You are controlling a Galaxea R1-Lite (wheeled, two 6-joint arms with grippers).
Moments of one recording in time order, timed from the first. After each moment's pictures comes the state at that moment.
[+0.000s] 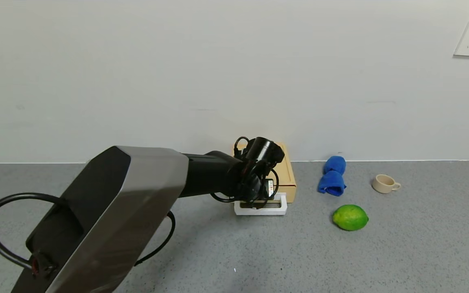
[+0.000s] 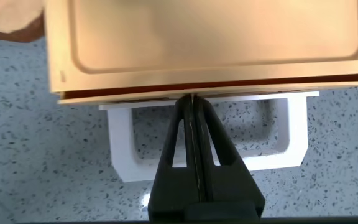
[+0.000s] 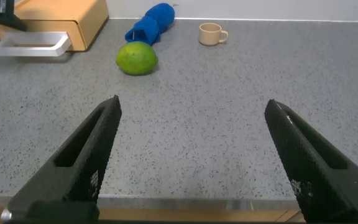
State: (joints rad) left arm -0.68 2.40 -1.92 0.34 0.37 -0.52; right arm 0.00 0.00 -0.02 0.04 0.00 0.03
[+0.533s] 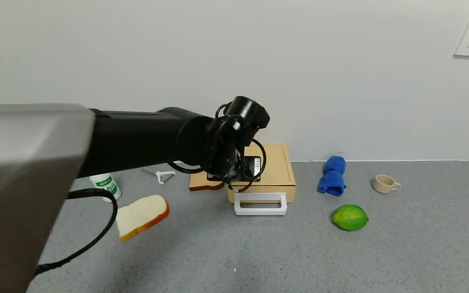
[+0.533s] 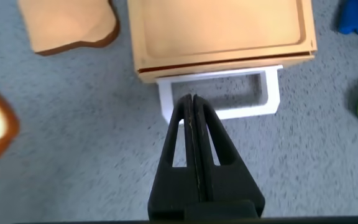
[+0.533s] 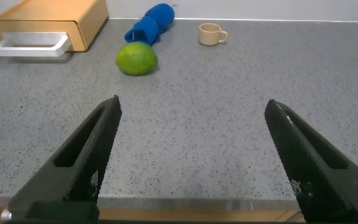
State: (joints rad) left arm -0.67 2.15 -1.87 0.53 0.37 -0.45; right arm 0.00 0.00 -0.02 0.04 0.00 0.03
